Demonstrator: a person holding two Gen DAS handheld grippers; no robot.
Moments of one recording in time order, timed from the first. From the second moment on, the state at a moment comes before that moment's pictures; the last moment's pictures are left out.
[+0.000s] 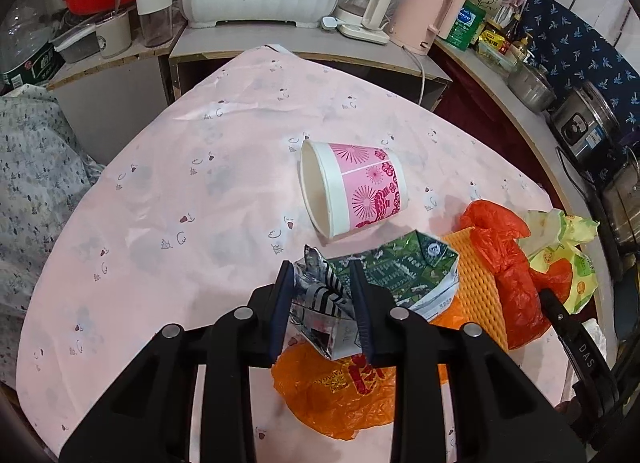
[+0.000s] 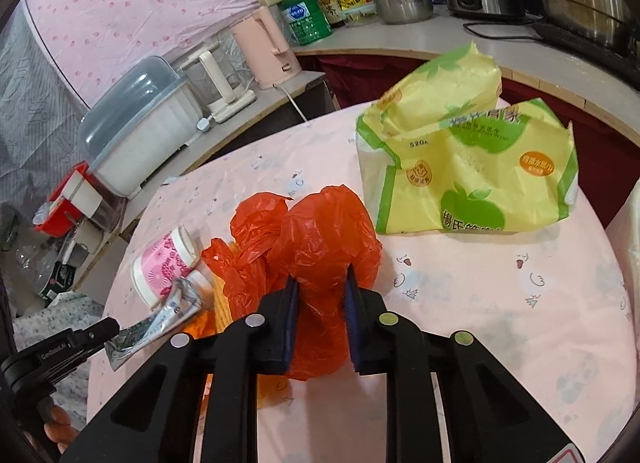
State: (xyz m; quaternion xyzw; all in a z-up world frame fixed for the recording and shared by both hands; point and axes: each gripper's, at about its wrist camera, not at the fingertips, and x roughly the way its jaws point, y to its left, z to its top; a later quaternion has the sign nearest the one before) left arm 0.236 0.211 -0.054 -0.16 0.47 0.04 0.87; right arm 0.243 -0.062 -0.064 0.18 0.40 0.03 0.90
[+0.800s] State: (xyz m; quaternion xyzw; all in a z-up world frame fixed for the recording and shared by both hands) left arm 0.197 0.119 0.031 -0.12 0.40 -0.05 0.91; right arm 0.140 -0.133 0.030 0.20 0.29 -0.02 0.94
